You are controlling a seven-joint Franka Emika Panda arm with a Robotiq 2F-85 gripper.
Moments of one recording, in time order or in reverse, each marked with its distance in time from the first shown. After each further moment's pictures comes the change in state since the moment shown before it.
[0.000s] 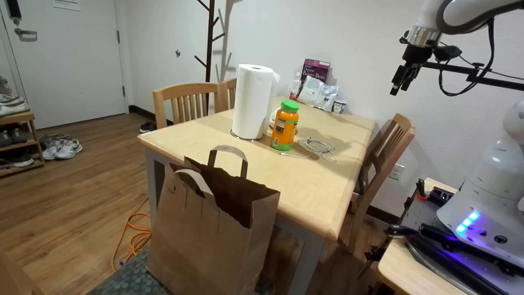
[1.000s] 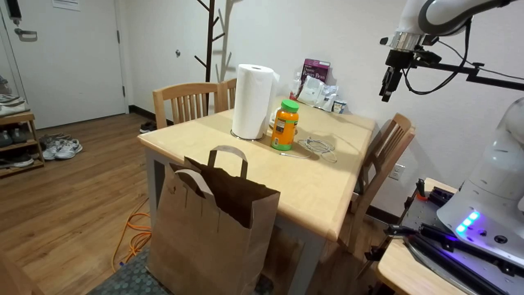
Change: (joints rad) arm 0.190 0.147 -0.101 0.065 0.073 0.001 -0.435
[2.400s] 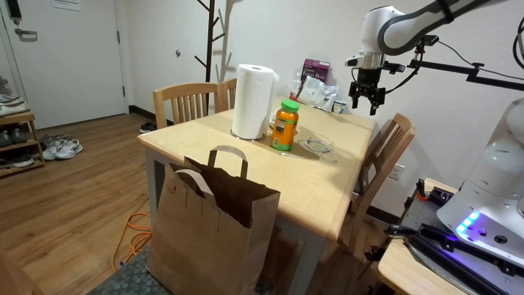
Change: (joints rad) arm 0.045 0.351 0.068 0.146 -0.062 0.042 -0.583
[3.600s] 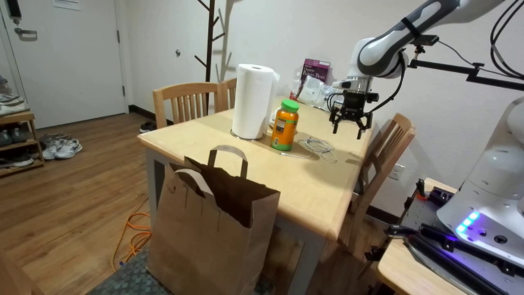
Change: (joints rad) arm 0.008 0.209 0.024 -0.043 0.425 0.208 -0.719
